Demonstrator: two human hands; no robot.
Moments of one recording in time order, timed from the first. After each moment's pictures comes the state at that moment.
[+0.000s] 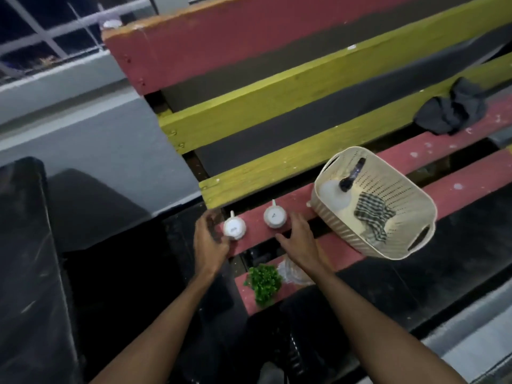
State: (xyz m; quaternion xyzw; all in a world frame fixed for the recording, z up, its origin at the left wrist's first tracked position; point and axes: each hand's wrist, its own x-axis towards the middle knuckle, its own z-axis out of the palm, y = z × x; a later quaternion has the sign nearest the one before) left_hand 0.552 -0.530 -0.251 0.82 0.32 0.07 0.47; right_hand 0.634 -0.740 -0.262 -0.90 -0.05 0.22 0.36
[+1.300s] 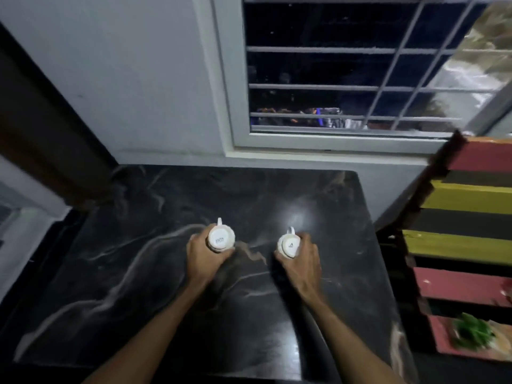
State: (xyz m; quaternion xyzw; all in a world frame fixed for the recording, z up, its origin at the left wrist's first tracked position) left_hand 0.035 -0.065 -0.007 0.76 0.45 0.26 0.39; right_hand 0.189 -0.229 -0.031 -0.88 -0.18 0.15 0.42
